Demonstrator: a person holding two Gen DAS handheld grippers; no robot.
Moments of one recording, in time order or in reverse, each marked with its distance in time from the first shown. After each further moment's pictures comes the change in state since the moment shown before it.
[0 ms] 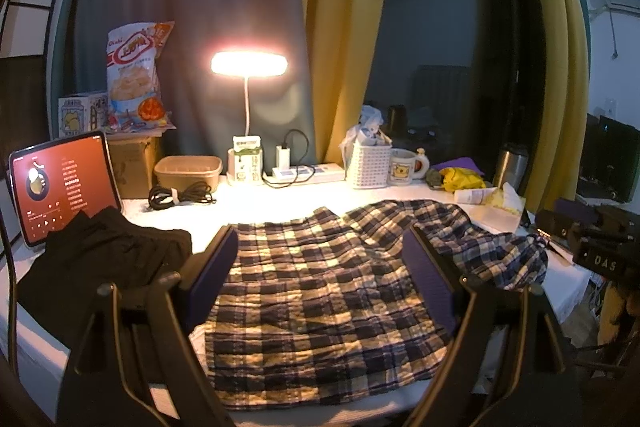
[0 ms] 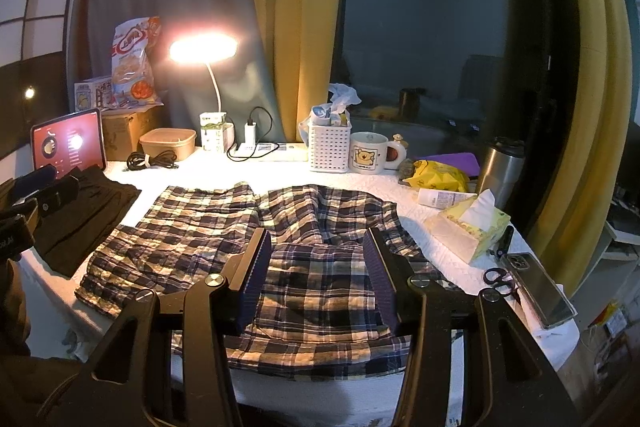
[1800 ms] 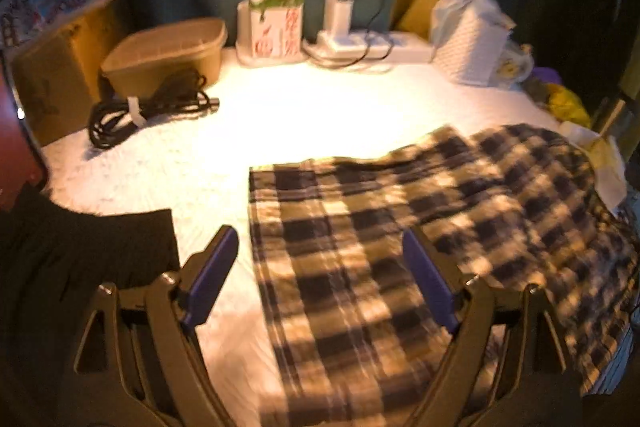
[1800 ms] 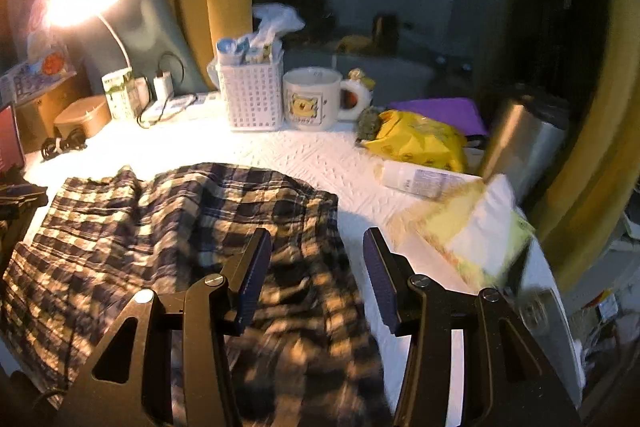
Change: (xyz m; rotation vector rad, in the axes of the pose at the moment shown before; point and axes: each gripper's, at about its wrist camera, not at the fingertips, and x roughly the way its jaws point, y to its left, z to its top) left arm 0.280 0.107 -0.003 -0.039 0.583 0.053; right arm 0.208 -0.111 0.031 0.051 0.299 -0.029
